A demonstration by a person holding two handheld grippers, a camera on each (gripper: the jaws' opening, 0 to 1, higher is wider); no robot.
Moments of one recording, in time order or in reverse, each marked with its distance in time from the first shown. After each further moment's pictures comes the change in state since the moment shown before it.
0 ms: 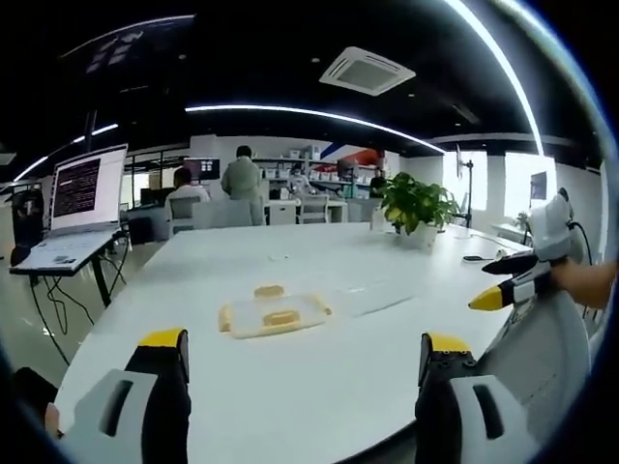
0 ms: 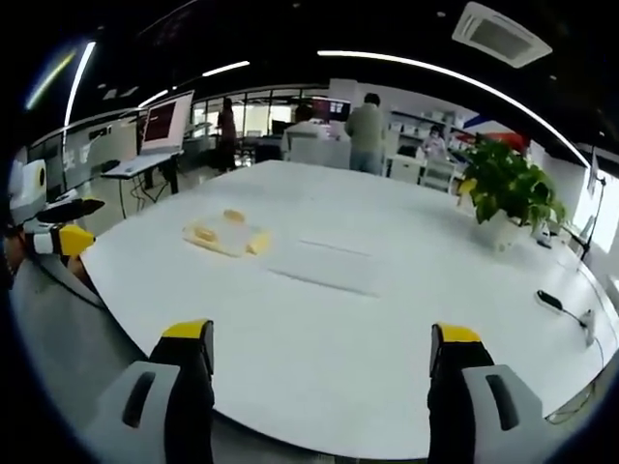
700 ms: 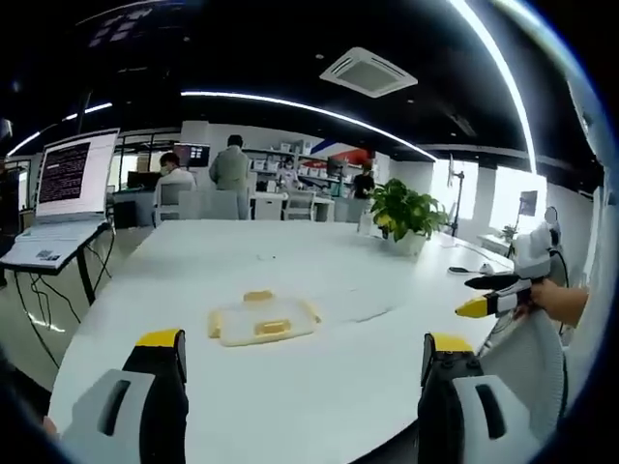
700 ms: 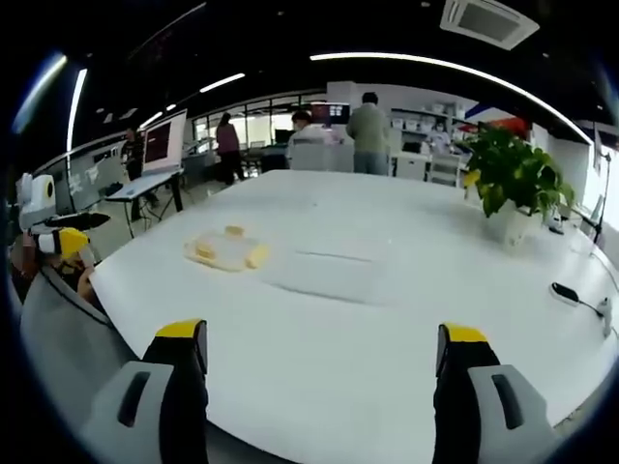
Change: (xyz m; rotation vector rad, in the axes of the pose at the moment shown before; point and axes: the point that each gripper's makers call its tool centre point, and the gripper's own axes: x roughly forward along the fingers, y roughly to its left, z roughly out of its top) left arm 0.011 0.009 0.026 0.001 0.039 -0.067; right arm 0.013 -0.020 0.009 0.042 -0.015 0.060
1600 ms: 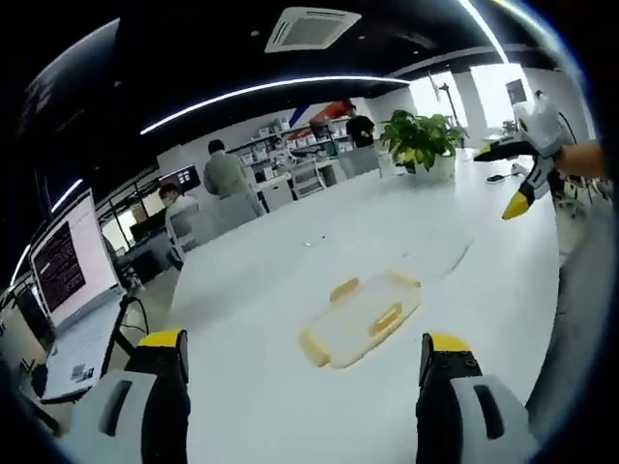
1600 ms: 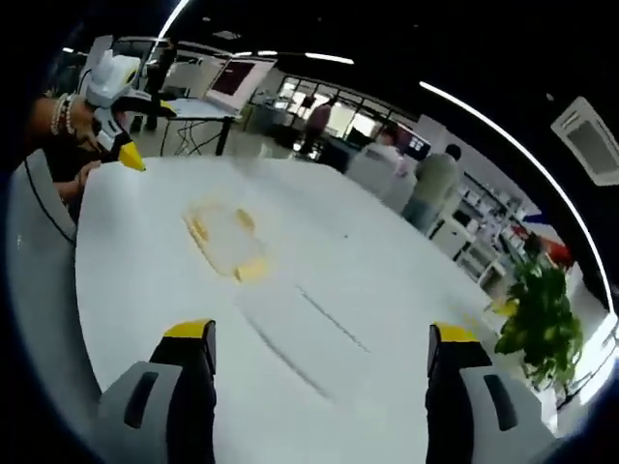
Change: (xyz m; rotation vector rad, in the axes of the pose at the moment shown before) left arm 0.077 0.109 0.008 0.411 0.133 0.086; right arm 0.091 0.028 0.082 -0.622 -0.010 0.102
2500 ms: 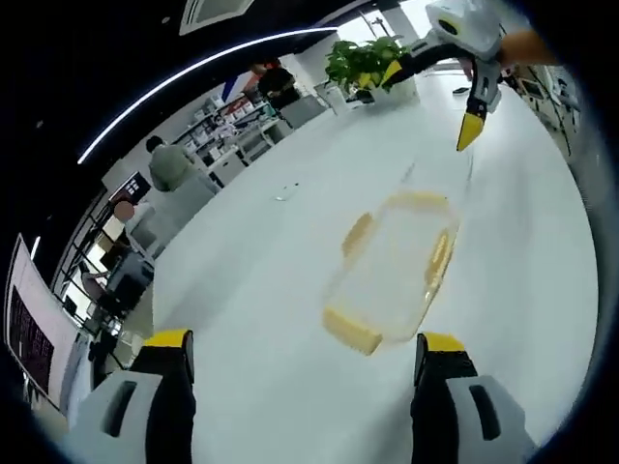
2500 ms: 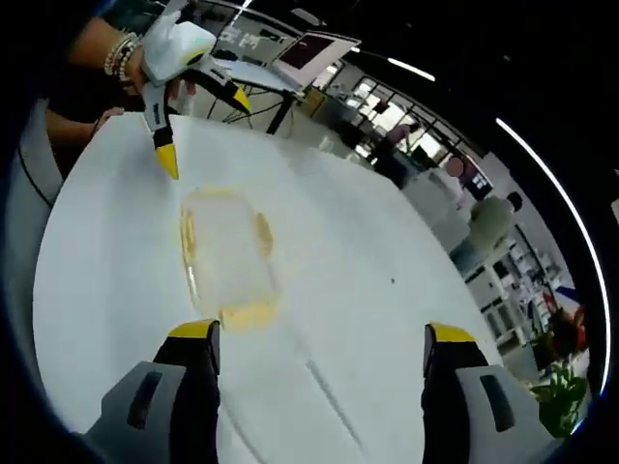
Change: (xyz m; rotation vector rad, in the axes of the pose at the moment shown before) left arm 0.099 0.011 -0.047 0.277 0.173 -0.166; right arm 0.129 0.026 0.040 -0.233 0.009 0.206
